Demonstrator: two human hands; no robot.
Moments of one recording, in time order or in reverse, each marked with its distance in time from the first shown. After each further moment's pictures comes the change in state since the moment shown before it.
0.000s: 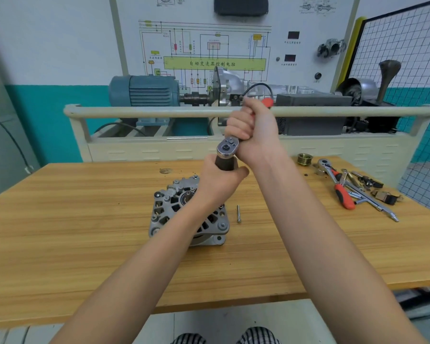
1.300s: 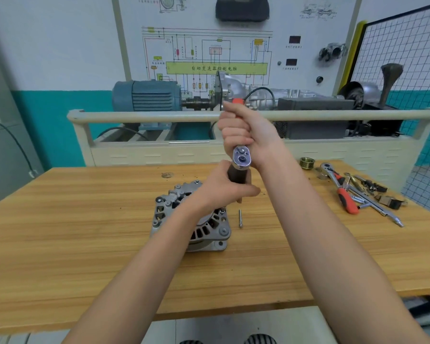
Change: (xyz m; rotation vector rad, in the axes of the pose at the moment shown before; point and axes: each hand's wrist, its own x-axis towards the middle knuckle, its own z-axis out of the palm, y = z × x) left_hand -0.001 0.015 -0.011 0.150 -0.381 -0.056; right_hand 0.005 -0.011 -0.001 -0.148 -0.171 0.343
